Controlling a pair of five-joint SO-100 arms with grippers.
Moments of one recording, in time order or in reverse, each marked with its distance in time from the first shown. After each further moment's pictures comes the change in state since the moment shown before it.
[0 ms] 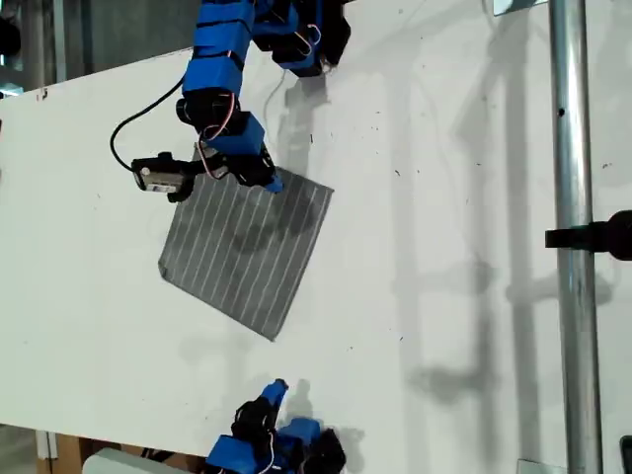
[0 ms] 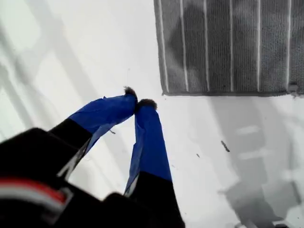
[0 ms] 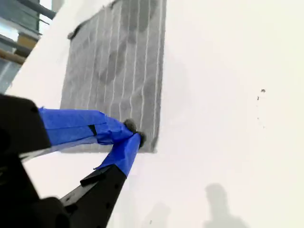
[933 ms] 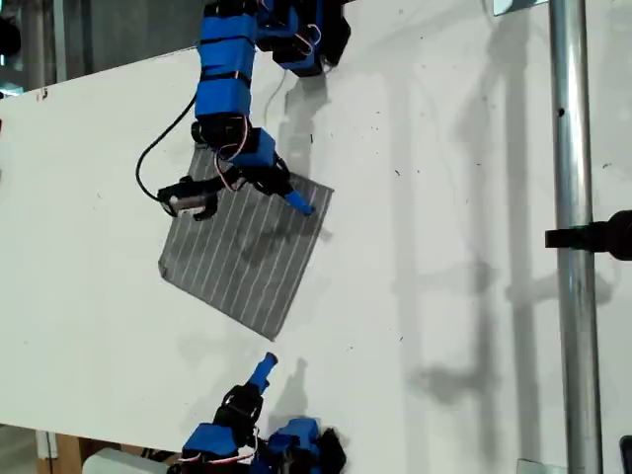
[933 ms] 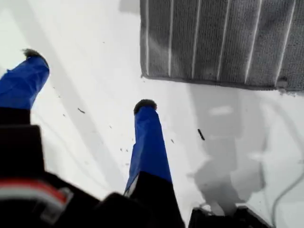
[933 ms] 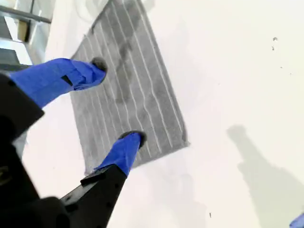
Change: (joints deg) arm 0 -6.2 -15.3 -16.4 5.2 24.9; arm 1 -0.4 -6.2 5.7 -1.1 -9.7
